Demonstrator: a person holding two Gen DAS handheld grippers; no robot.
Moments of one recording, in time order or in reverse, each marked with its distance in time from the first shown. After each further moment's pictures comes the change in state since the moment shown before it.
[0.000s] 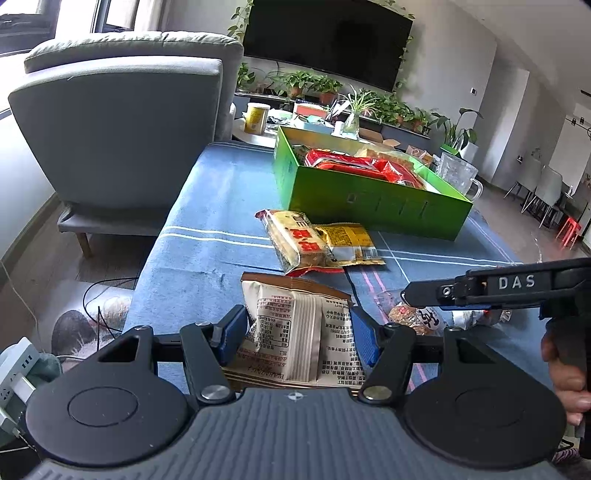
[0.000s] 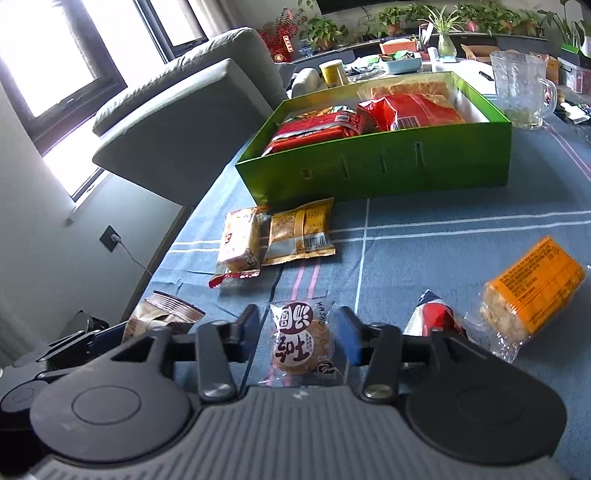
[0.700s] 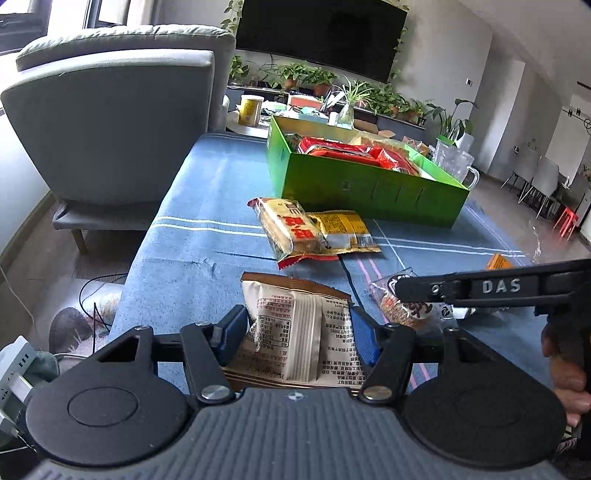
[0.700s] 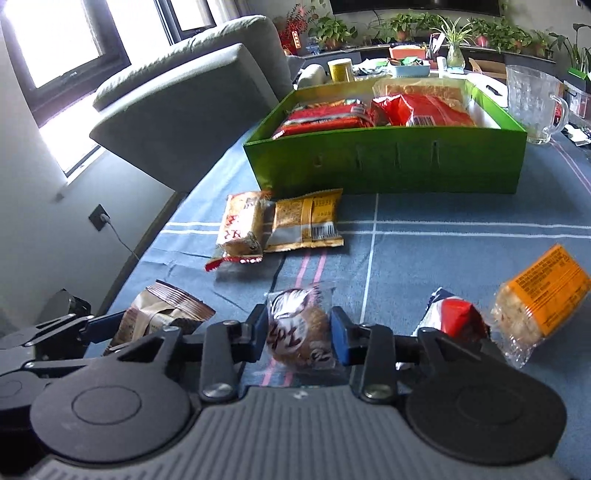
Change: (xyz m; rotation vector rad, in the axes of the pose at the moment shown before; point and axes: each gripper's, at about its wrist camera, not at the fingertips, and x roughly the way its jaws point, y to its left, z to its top) left arm 0.006 -0.003 -0.004 0.016 0.023 -0.014; right arm 0.010 0.017 -0.008 -0.079 0.000 -0.040
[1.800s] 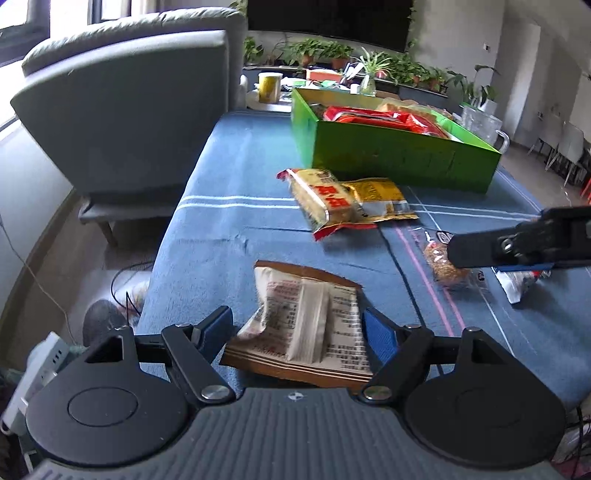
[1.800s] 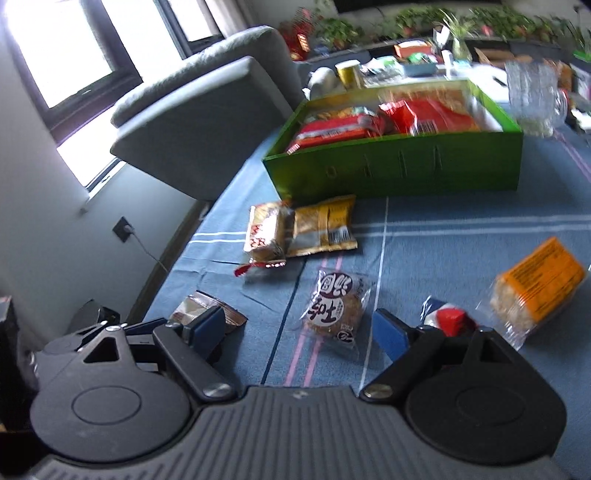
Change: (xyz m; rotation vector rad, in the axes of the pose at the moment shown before) left arm 0.012 0.007 -0.005 0.051 0.081 0.109; right arm -0.017 -0.003 0.002 0.065 0.006 0.067
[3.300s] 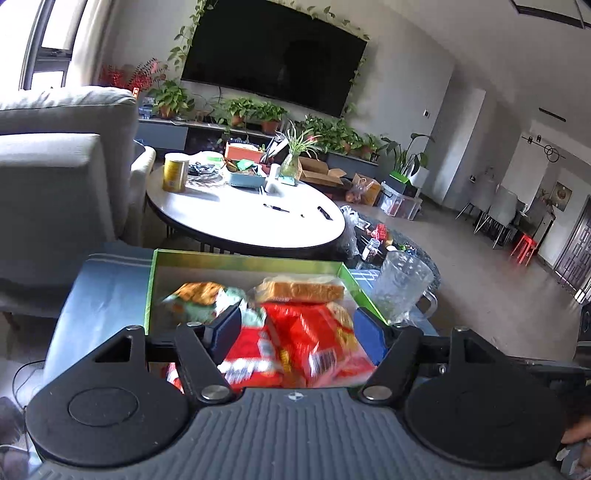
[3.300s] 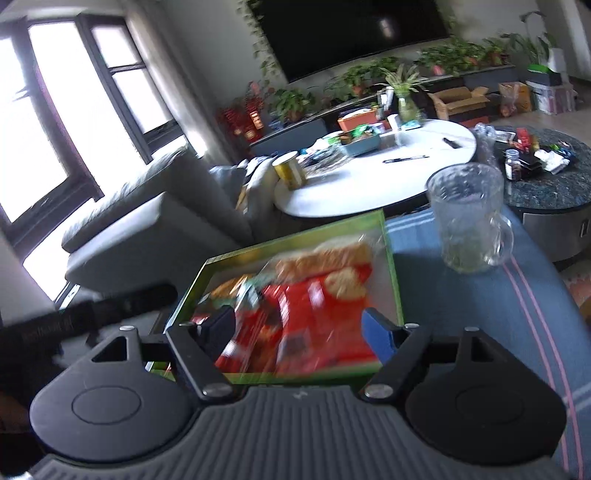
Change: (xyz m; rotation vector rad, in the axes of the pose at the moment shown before) left arm 0.044 -0.080 0.197 -0.035 -0.179 -0.269; right arm -0.018 -0.120 0.138 0.090 -0.219 -0.018
